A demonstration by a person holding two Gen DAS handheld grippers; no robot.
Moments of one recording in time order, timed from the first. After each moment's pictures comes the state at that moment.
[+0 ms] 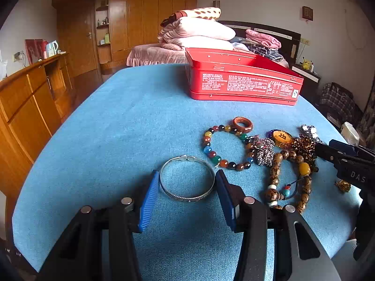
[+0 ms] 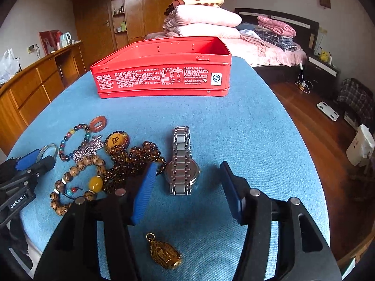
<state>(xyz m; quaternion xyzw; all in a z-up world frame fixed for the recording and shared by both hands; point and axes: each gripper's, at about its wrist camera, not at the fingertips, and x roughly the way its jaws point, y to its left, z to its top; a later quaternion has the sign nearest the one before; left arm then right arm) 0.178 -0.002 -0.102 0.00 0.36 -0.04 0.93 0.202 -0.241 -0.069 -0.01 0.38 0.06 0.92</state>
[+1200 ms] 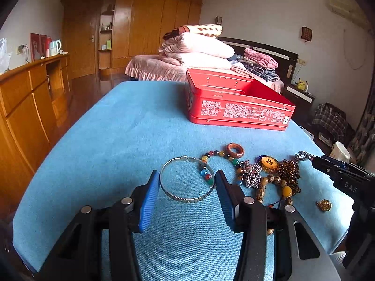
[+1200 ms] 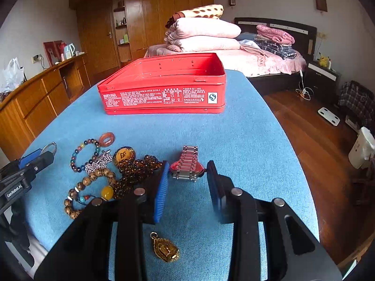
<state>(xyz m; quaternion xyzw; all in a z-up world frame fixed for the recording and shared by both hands) 0.169 0.009 -0.077 -0.04 0.31 -0.05 0.95 0.190 -0.254 -0.046 0.01 0.35 0.06 0.94</state>
